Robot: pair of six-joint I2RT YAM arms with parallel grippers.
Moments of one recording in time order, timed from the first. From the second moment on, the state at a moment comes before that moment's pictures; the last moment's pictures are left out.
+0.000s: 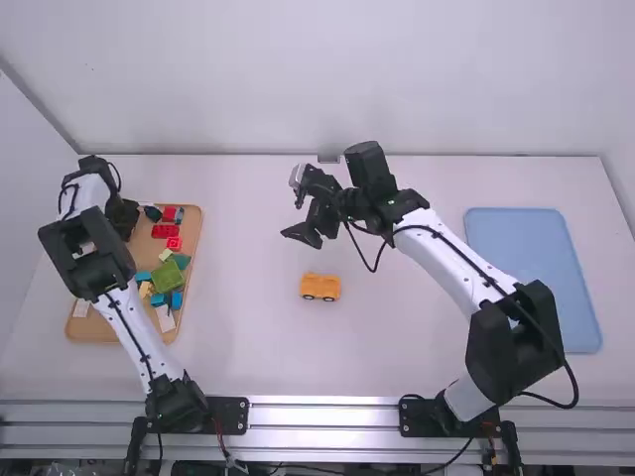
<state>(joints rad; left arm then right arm) 0.56 2.45 2.02 -0.97 -0.14 -0.89 0.50 1.68 1.33 -0.32 -0.76 -0.52</state>
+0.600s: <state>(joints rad) 0.57 2.45 2.07 -1.08 -0.10 -0.66 0.50 1.68 1.33 -0.33 -0.76 -0.53</state>
